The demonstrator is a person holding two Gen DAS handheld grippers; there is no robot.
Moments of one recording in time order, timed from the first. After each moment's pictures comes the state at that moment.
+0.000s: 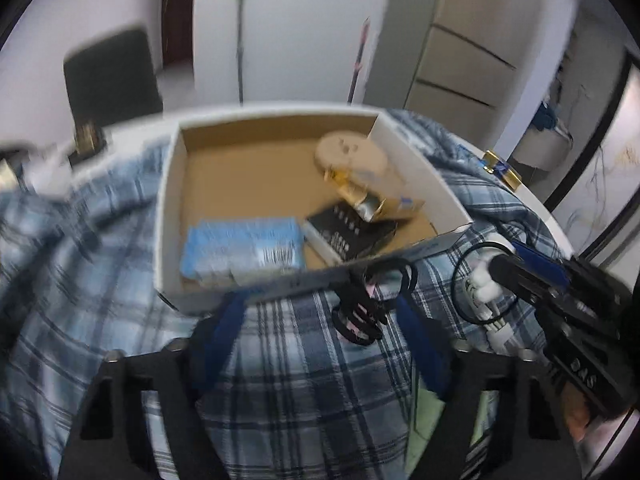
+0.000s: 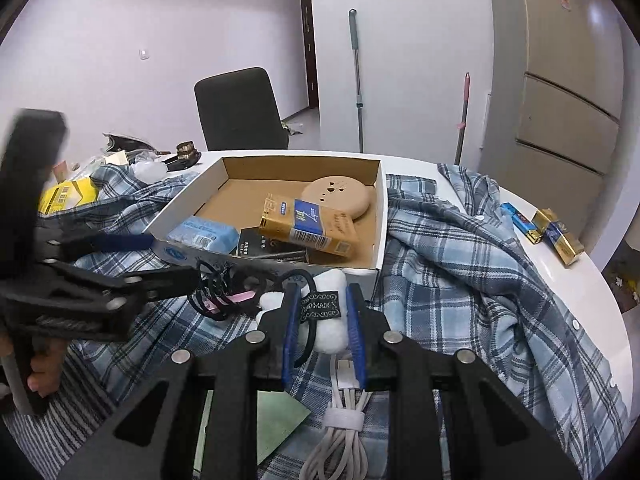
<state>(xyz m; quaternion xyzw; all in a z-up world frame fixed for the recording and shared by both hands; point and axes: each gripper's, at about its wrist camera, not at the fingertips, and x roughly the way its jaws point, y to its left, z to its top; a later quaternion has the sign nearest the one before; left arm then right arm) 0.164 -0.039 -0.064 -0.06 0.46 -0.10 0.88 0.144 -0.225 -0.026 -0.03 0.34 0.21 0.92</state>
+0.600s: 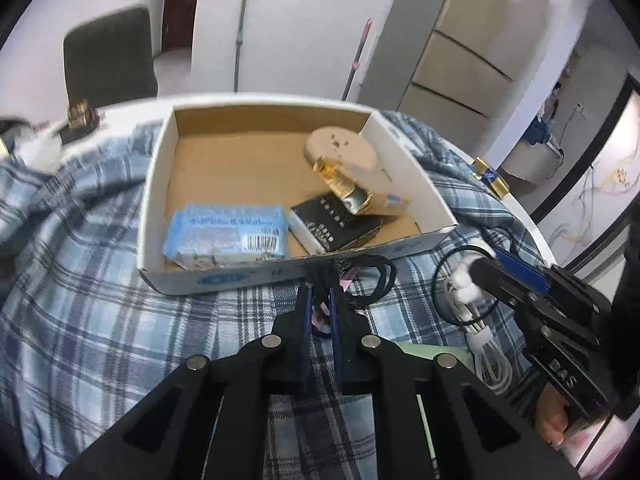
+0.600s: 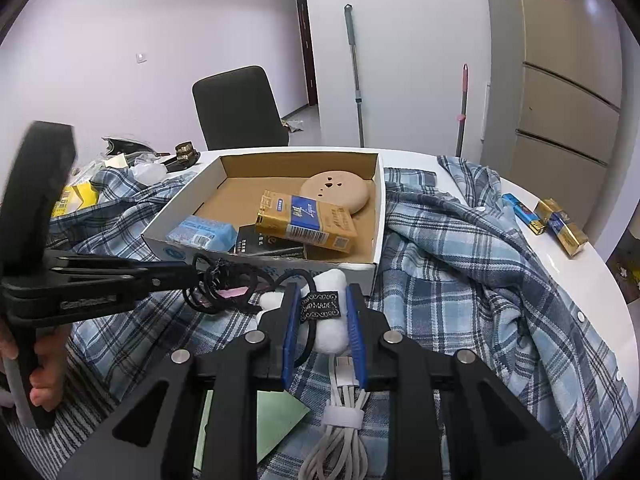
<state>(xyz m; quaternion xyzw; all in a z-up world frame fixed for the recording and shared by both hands) 0.149 -0.042 -0.059 -0.08 0.44 -0.11 0.89 0.145 -0.229 -0.030 -0.02 0.35 0.21 0.91</state>
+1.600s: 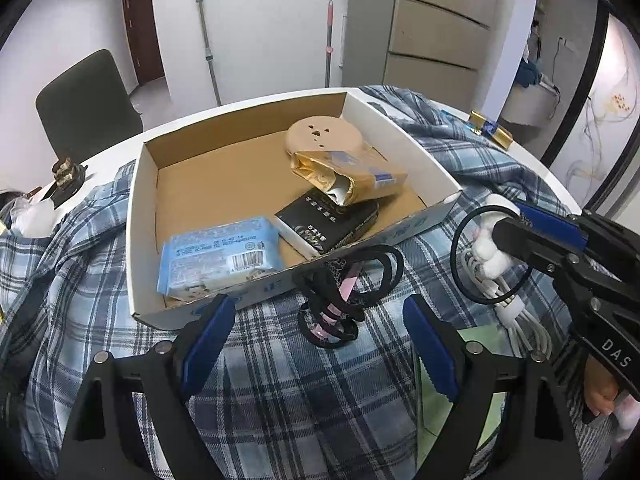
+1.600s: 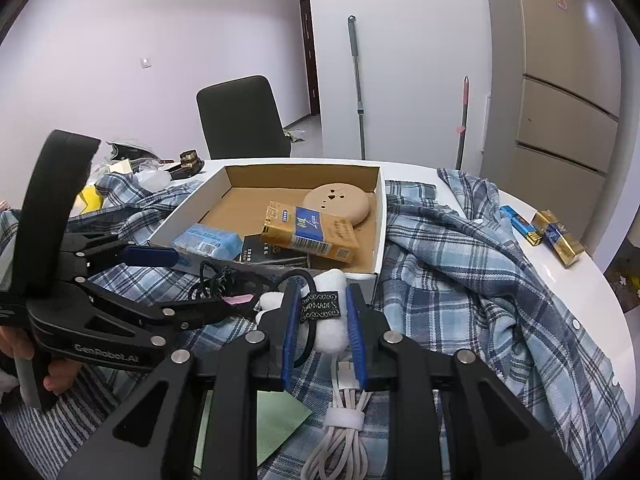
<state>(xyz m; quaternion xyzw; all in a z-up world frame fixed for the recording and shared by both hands) 0.165 -0.067 -0.071 0.04 0.45 -0.13 0.88 0.140 -0.229 -0.024 -0.02 0.33 0.21 0.92</state>
